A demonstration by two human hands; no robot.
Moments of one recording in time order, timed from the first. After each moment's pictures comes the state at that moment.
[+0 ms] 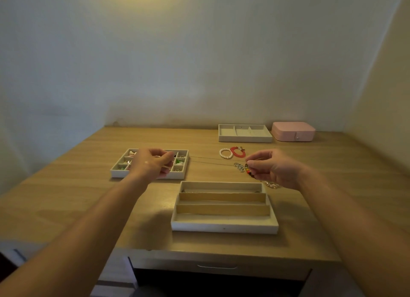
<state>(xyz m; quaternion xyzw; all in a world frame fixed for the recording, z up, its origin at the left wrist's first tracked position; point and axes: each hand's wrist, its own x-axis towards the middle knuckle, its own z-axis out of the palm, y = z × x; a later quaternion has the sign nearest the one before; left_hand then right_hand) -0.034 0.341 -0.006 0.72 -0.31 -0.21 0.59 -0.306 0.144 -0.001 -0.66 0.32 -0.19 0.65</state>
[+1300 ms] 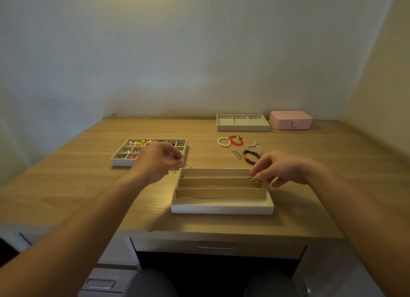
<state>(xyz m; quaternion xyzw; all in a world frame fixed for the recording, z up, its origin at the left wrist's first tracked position) -0.062 0.360 -0.009 0.77 -0.48 -0.10 0.41 -0.331 0.164 -0.005 -0.82 0.40 0.00 0.42</state>
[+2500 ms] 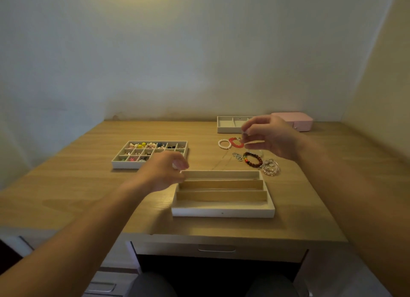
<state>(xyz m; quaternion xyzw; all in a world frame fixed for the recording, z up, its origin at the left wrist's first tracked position) -0.069 0.359 -0.013 0.78 -0.55 -0.09 0.28 -0.302 0.168 0.047 -0.72 0.24 -0.25 0.60</state>
